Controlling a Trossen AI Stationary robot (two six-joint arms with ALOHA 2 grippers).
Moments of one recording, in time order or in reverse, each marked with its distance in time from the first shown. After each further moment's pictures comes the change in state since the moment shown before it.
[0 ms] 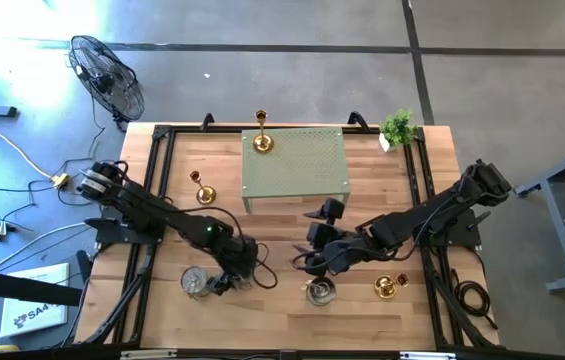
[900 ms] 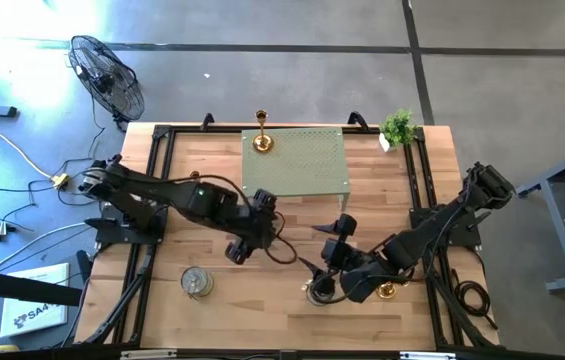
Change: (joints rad) left arm 0.091 -0.002 0.630 -0.469 -0.418 0.311; right arm 0.165 0.001 0.000 0.029 0.233 0.140
